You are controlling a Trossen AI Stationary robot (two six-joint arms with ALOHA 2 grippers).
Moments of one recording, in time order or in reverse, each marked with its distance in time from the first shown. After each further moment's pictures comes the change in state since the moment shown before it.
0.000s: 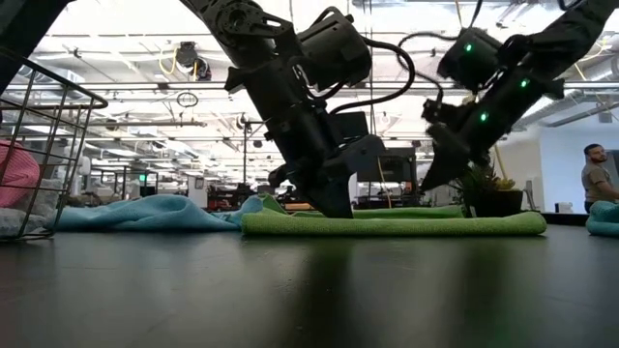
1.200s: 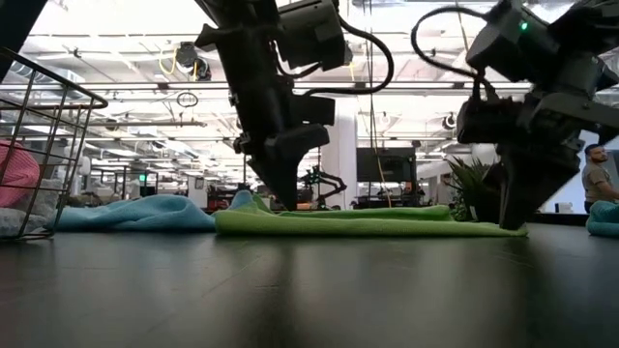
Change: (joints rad) left arm -0.018 -0.137 -0.002 -0.321 -0.082 0.040; right arm 0.412 0.090 0.000 -0.162 -0.352 0.183
